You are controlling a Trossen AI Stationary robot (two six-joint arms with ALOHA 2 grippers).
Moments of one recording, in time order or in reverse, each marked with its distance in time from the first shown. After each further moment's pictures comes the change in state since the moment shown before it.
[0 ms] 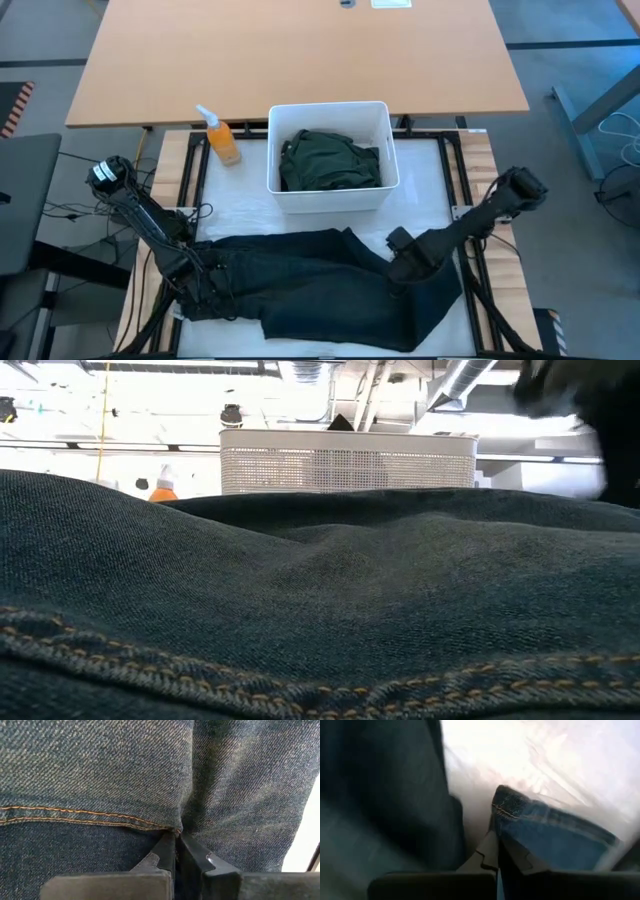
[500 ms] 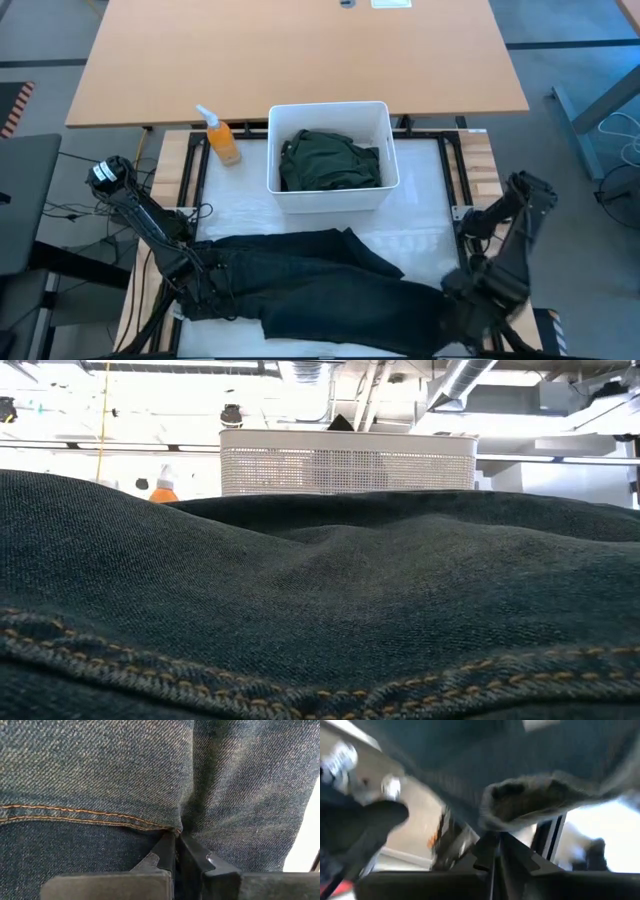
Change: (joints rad) left arm 0.000 0.000 0.000 0.000 -0.013 0.002; right arm 0.418 -0.005 0.373 -0.203 -0.535 0.536
